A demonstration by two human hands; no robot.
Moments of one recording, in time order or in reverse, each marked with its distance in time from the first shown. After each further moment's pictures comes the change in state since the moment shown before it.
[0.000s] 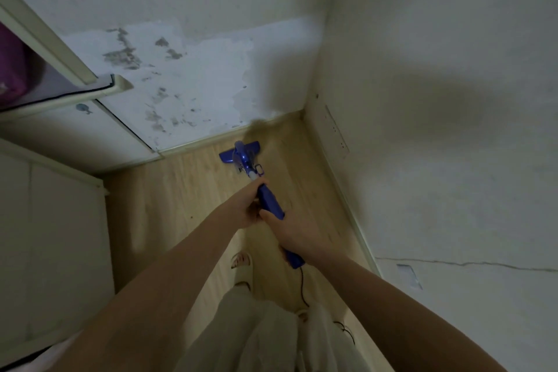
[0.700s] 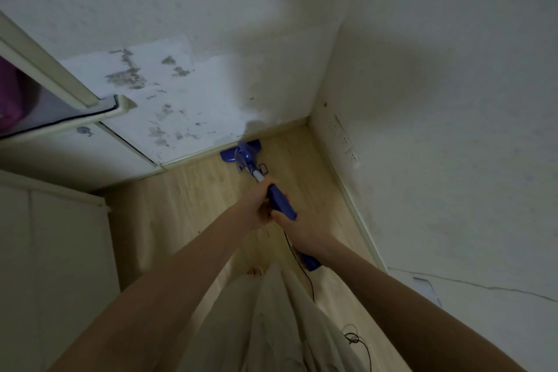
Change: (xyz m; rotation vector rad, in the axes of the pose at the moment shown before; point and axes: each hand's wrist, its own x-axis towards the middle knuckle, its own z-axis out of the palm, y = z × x) left_hand 0.019 0.092 -0.016 -0.039 -0.052 -0.040; right_hand 0.044 -0.087 -0.004 -0.024 0.047 0.015
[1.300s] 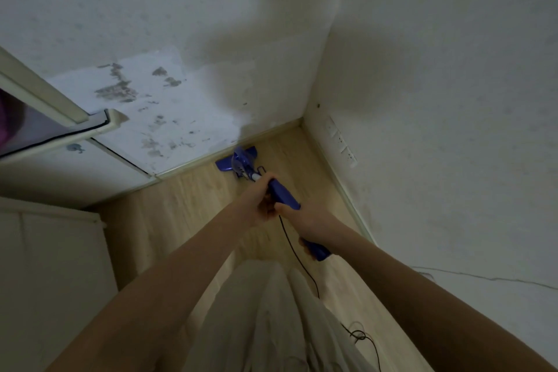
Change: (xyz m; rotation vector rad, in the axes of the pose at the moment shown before) left_hand 0.017 0.030 -0.005 0.130 -0.054 -0.027; right_hand 0.003 -0.034 -0.019 0.052 -0.041 0.082
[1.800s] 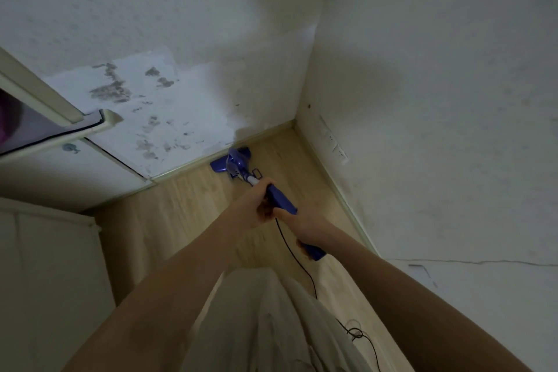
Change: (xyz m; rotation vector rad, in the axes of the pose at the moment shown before) left_hand -0.012 -0.043 0.015 0.056 0.064 0.014; right_hand -0.005 0.054 0.012 -0.030 0.033 -0.012
